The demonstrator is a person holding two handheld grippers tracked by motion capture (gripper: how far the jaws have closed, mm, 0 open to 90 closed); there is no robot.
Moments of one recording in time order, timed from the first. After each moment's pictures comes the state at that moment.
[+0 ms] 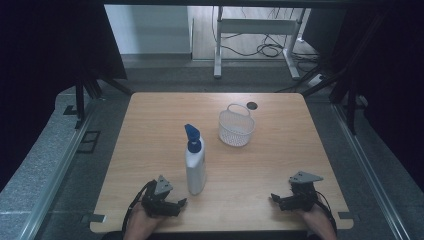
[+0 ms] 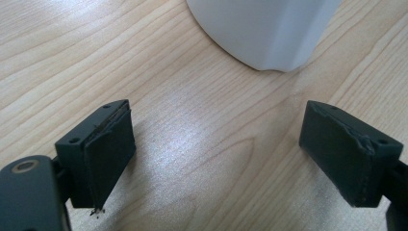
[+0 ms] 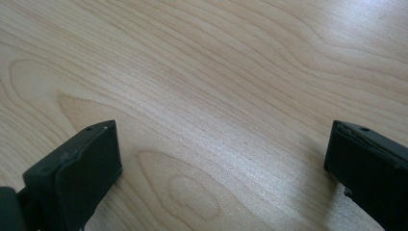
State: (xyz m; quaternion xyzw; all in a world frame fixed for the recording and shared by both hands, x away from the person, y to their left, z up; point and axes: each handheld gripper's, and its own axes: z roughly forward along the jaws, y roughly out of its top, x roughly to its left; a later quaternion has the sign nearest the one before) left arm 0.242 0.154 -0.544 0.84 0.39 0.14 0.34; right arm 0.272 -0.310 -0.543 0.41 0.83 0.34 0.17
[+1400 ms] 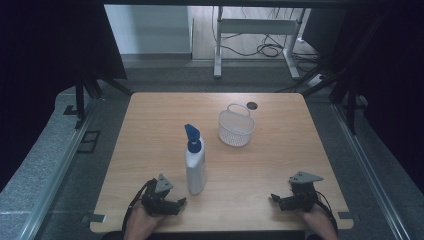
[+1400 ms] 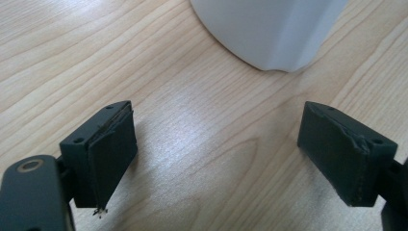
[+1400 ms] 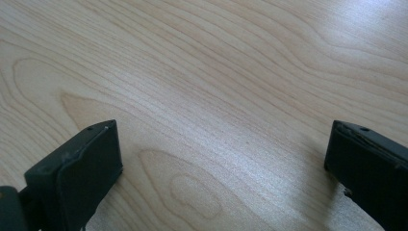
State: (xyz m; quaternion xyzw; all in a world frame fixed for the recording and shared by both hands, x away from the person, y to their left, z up) left arm 0.245 0.155 -0.540 0.85 0.39 0.14 0.33; right arm 0.272 -0.310 -0.543 0.41 0.83 0.34 0.16
